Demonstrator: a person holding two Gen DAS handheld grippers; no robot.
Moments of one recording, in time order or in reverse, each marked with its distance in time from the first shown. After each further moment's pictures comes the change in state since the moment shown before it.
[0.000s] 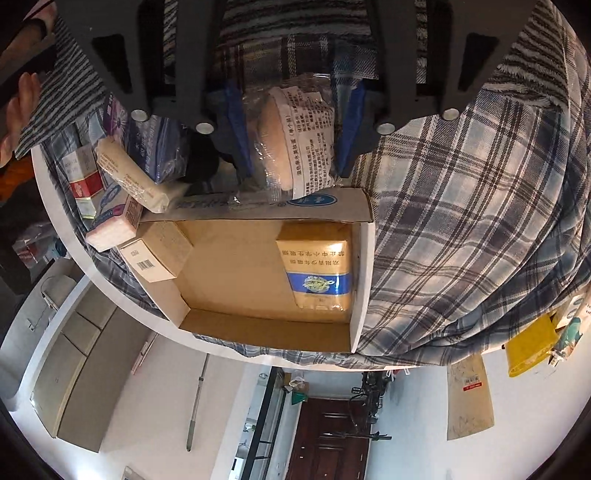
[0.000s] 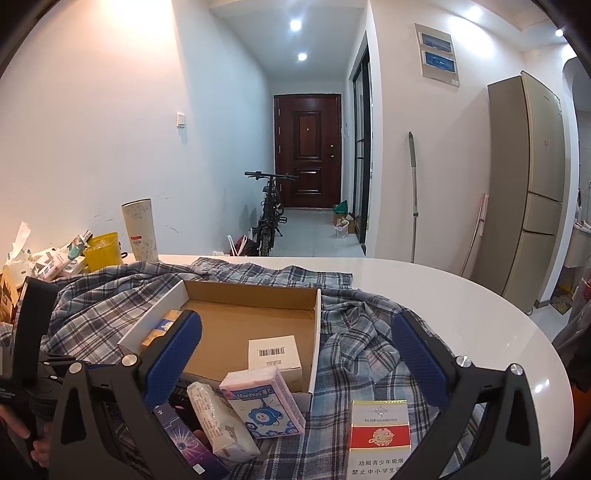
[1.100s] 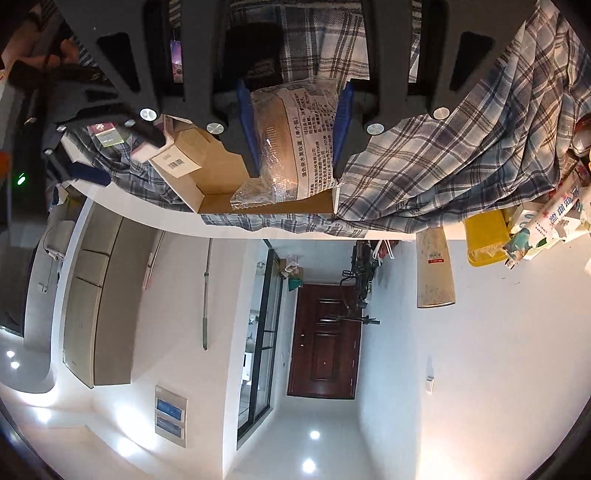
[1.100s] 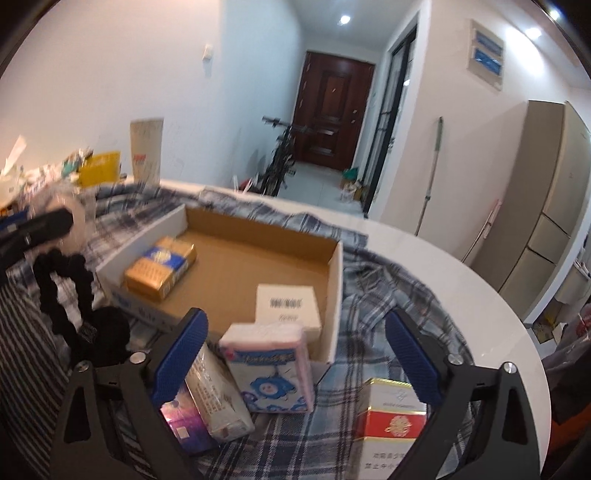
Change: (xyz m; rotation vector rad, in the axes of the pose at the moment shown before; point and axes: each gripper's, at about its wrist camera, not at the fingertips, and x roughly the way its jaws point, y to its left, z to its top) left arm -0.089 -0.005 -0.004 0.058 -0.490 0.053; right arm 0.049 0.037 -0.032 -0.216 0.222 -0.021
